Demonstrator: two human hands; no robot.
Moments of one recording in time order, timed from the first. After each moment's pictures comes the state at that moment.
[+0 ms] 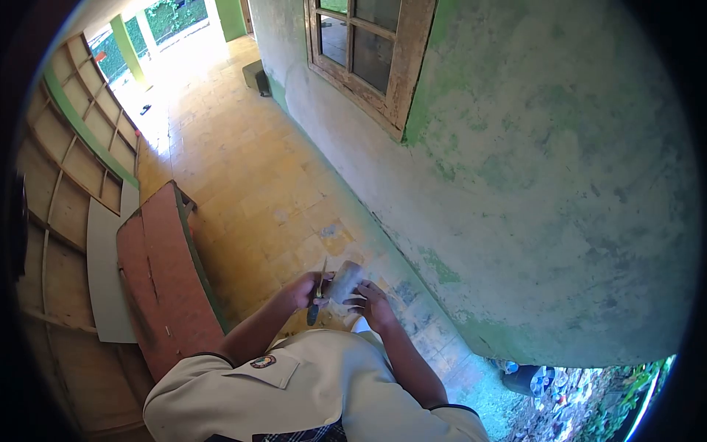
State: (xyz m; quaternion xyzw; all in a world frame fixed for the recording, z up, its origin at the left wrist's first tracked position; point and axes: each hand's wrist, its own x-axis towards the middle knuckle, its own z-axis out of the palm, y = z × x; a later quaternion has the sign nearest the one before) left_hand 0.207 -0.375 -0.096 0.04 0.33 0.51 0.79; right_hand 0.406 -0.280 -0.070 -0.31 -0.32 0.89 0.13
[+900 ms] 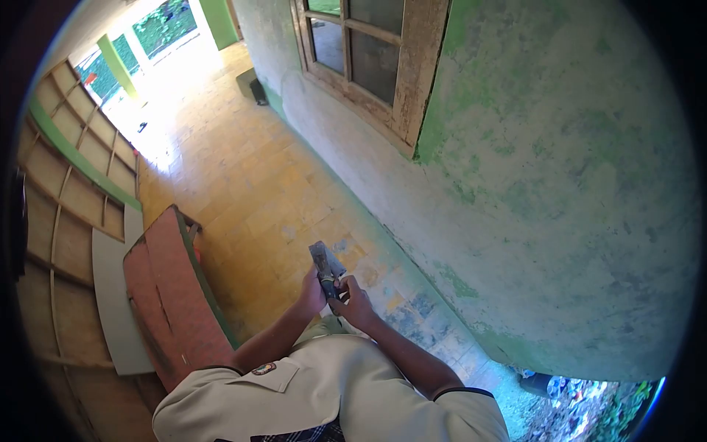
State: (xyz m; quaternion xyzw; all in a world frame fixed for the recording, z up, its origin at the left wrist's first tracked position) left_hand 0.132 -0.284 -0.115 -0.04 0.37 0.77 0.52; right_hand 0.265 -0.229 -0.089 -0.24 -0.74 0.61 0.16
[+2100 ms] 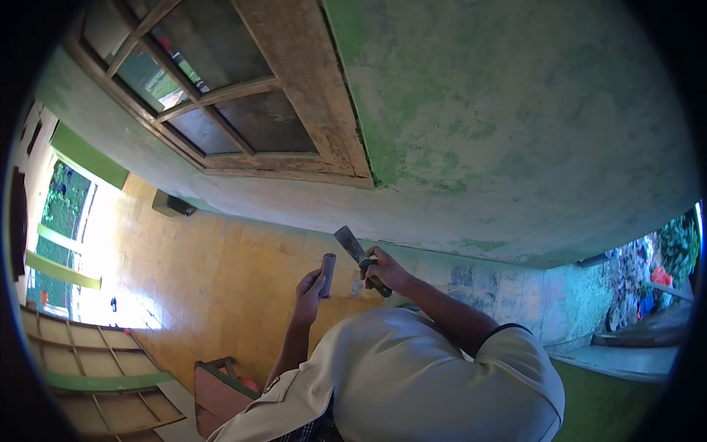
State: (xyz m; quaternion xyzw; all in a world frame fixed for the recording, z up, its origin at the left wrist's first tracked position) left_hand -0.096 -0.088 -0.096 0.30 0.56 0.50 0.59; right_hand 0.131 -0.013 -0.084 -0.33 -0.39 0.81 0.29
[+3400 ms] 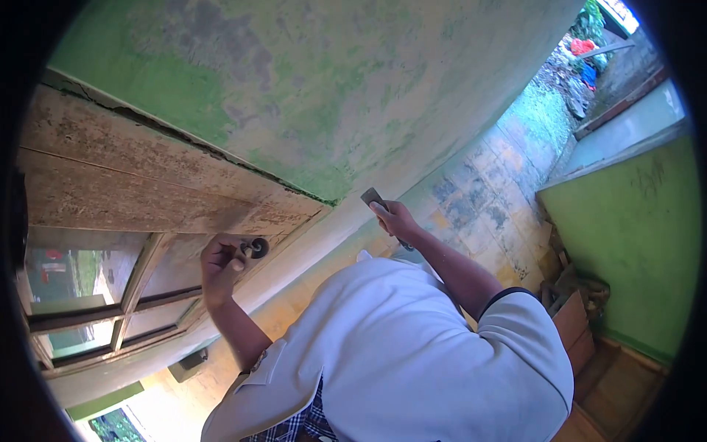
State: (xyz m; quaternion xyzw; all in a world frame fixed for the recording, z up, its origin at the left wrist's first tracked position) left_hand -0.157 0.262 0.085 0.65 0.23 0.24 0.68; right_hand 0.122 0.092 -0.141 -0.64 -0.22 0.53 0.51
